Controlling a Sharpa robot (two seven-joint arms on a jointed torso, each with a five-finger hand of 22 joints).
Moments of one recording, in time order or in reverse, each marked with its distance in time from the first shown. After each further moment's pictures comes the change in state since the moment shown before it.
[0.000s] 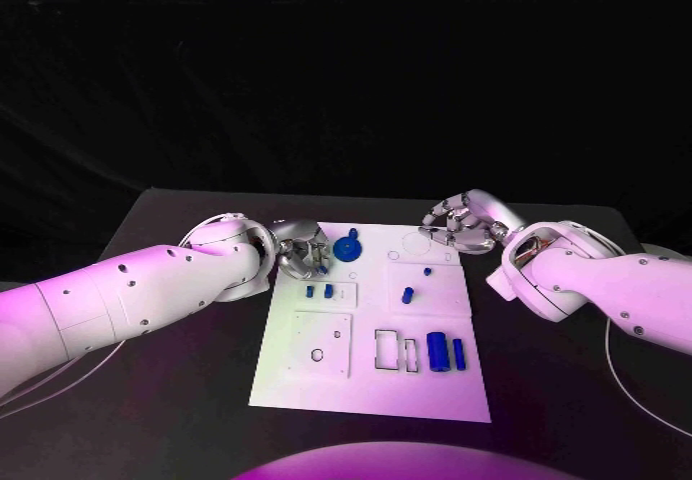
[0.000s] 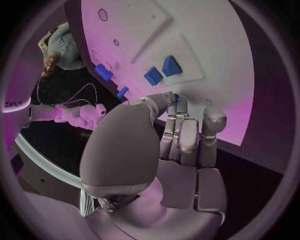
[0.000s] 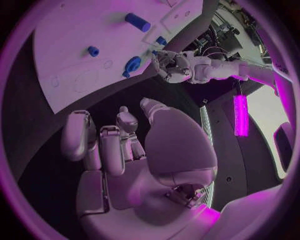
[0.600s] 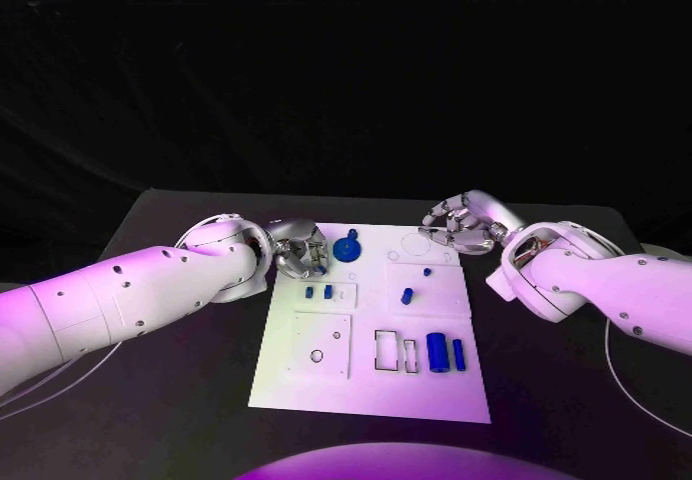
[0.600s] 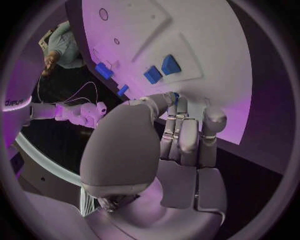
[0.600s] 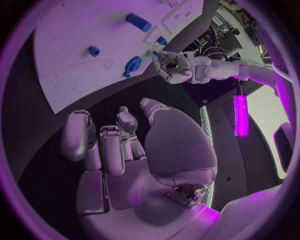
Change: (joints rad) left arm -0.002 -0.012 0.005 0.004 0.012 -0.008 0.008; left_hand 0.005 0.005 0.000 0.000 0.000 -0.004 0.004 0.000 0.000 -0.009 0.001 0.000 -0.001 -0.002 0.002 -0.004 -0.002 0.000 0.000 0.000 0.000 -0.004; right arm 0.000 0.000 0.000 -0.001 -0.002 0.000 0.000; right_hand 0.000 0.000 0.000 0.000 0.000 0.000 0.000 0.000 0.000 0.000 0.000 0.000 0.000 0.000 0.000 0.000 0.000 0.000 0.000 0.000 0.000 -0.001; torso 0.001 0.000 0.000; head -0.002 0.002
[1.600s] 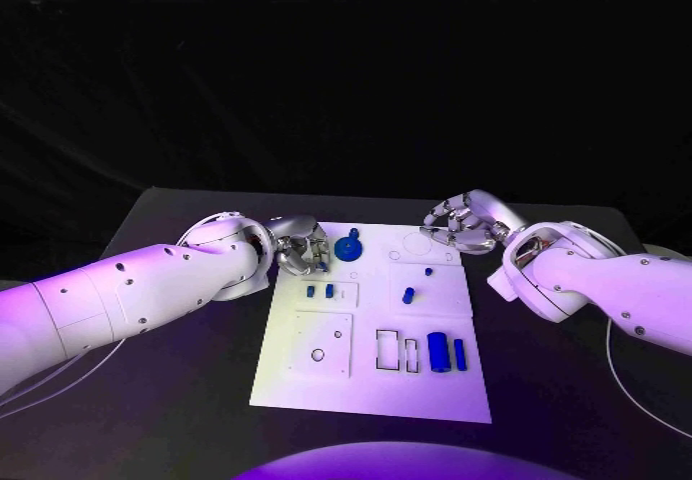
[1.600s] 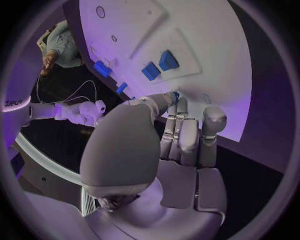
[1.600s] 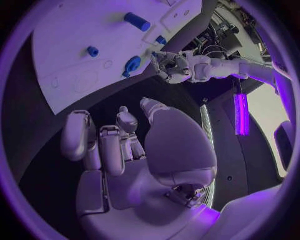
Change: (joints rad) left arm -0.001 0.002 0.002 -0.006 0.000 -0.022 0.004; left_hand 0.004 -0.004 0.005 0.000 0.002 -0.003 0.004 0.002 0.000 -0.007 0.000 0.004 0.000 0.000 0.000 0.000 -0.013 0.000 0.000 0.000 0.000 -0.008; right arm 0.000 0.003 0.000 -0.001 0.013 0.000 0.001; right_hand 0.000 0.000 0.000 0.000 0.000 0.000 0.000 0.000 -0.001 0.000 0.000 0.000 0.001 0.000 0.000 0.000 0.000 0.000 0.000 0.000 0.000 0.000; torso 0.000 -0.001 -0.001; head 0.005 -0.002
